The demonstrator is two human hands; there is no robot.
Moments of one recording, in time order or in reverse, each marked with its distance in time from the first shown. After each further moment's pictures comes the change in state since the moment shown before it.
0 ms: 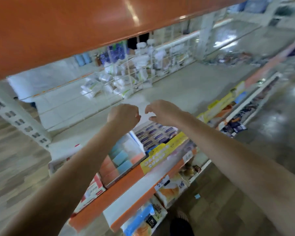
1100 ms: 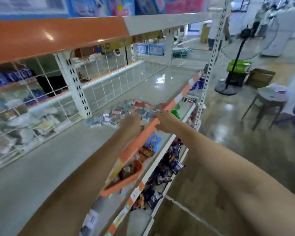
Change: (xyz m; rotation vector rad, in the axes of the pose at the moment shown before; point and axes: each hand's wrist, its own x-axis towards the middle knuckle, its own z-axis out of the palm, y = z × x) left_hand 0.431 0.492 -0.011 -0.163 0.088 0.299; right_hand -0.061 0.616 -0.105 -0.106 0.114 0.477
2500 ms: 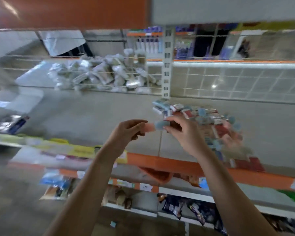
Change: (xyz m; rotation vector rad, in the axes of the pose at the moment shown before) left_hand -0.048 0.001 0.002 -1.226 0.775 -1.073; right_hand 0.129 -0.027 0.003 0.903 -0.232 -0.960
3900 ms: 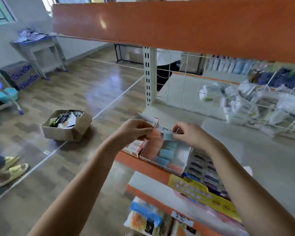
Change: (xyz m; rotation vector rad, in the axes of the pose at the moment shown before) left_hand 0.059 -0.055 -0.725 0.265 0.144 -0.055; right_hand 0.296 -0.351 0.579 -0.328 -0.589 0.042
